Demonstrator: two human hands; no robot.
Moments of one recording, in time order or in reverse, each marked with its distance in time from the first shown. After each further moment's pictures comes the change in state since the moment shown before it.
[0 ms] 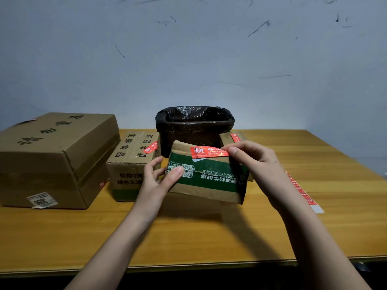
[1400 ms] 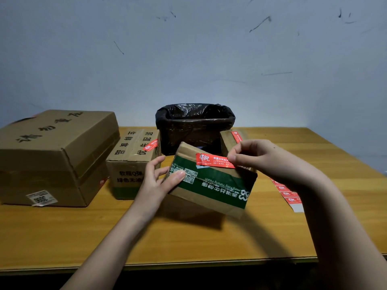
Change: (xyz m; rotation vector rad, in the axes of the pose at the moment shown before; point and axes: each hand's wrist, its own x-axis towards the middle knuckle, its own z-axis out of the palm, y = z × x) left_hand 0.001 -0.004 -0.005 0.041 -0.068 -0.012; right_hand 0.016 -0.016 -0.023 -0.219 -0.378 0.193
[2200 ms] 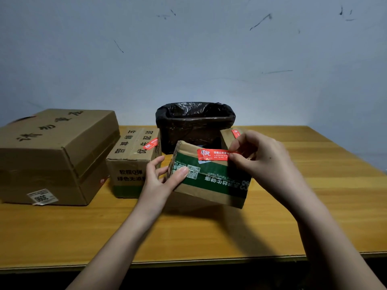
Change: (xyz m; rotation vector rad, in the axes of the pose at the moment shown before) left_hand -0.001 -0.003 0.008 -0.011 0.088 -0.017; right_hand -0.013 -0.004 0.024 -0.377 0.482 -0.209
